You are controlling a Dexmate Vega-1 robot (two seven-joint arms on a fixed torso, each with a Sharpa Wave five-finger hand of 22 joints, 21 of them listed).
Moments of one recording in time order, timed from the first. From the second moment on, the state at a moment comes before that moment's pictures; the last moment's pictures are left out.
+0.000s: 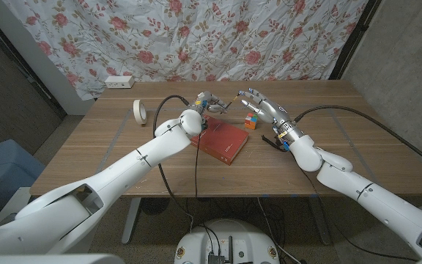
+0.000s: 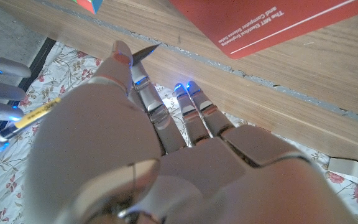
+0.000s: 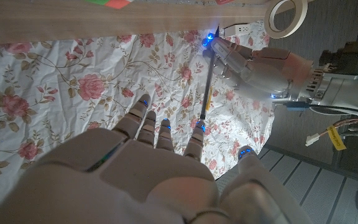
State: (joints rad) left arm 0.58 0.50 0.78 -1.79 0.05 0.64 0.30; left_hand 1.13 0.05 0.27 -0.17 0.18 1.20 -0.13 0.20 0.19 1.23 -0.20 0.18 0.18 0.53 -0.05 0.18 0.17 0.42 -0.04 0.19 0.17; right arm -0.87 -0.71 -0.58 -1.59 -0.41 0.32 -0.39; right_hand 0.04 0.09 0.34 0.03 0.23 0.30 -0.22 0.20 0.18 0.04 0.06 0.19 0.19 0.01 0.10 0.21 0.26 0.23 0.07 0.18 0.16
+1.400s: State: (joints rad) left arm 0.60 0.53 0.78 -1.84 0.08 0.67 0.30; left_hand 1.13 0.04 0.27 -0.17 0.18 1.20 -0.13 0.20 0.19 1.23 -0.20 0.18 0.18 0.53 -0.05 0.18 0.17 0.42 -0.04 0.19 0.17; right arm -0.90 -0.70 -0.55 -1.60 -0.39 0.34 -0.42; right_hand 0.04 0.09 0.34 0.03 0.23 0.32 -0.22 0.20 0.19 0.04 0.05 0.19 0.19 0.01 0.11 0.22 0.26 0.24 0.08 0.19 0.16
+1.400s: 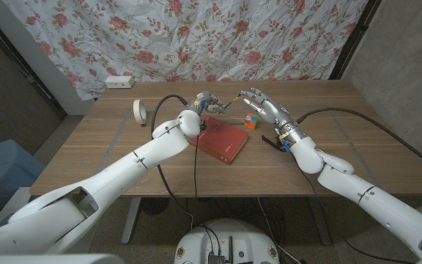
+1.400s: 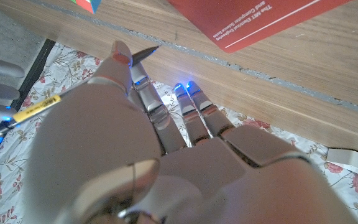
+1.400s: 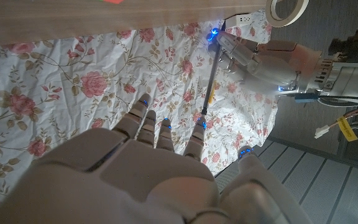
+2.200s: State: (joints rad) left arm 0.59 0.59 0.78 -1.86 0.11 0.67 0.23; left_hand 1.13 0.04 0.26 -0.17 0.18 1.20 -0.13 0.20 0.19 1.23 -0.20 0.18 0.18 0.53 -0.05 0.18 0.17 0.42 -0.04 0.19 0.17; right arm -0.89 -0.67 -0.53 -1.58 -0.34 0.35 -0.43; right_hand 0.04 0.09 0.34 0.03 0.23 0.26 -0.22 0.18 0.19 0.08 0.06 0.20 0.19 0.02 0.10 0.23 0.26 0.26 0.08 0.19 0.16
